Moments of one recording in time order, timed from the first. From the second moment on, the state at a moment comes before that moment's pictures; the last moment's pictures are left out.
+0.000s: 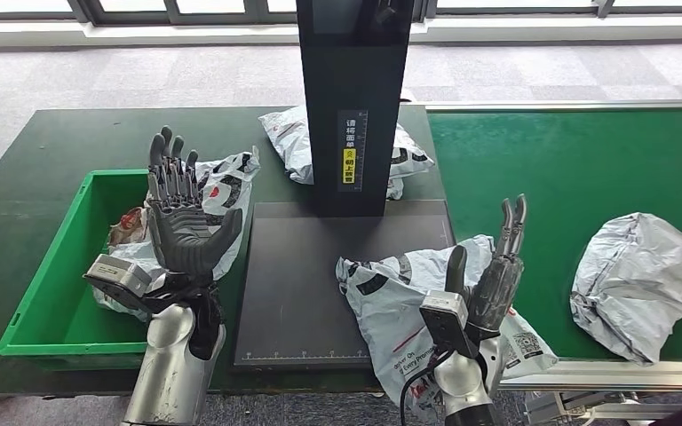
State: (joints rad) left arm -0.24 -0.32 -0.06 -1.36 -0.11 0.02 -0.70; right arm -0.12 0.30 0.02 -1.32 0.58 -0.70 -0.70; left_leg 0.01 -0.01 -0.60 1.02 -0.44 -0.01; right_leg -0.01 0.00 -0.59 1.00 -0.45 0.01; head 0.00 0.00
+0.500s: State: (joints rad) left arm -0.28 -0.32 -0.28 -1.10 -0.66 -0.11 -0.62; right arm -0.06 0.30 -0.08 -1.74 0.60 -0.70 -0.70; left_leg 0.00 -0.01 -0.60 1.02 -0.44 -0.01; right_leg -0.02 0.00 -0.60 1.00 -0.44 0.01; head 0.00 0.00
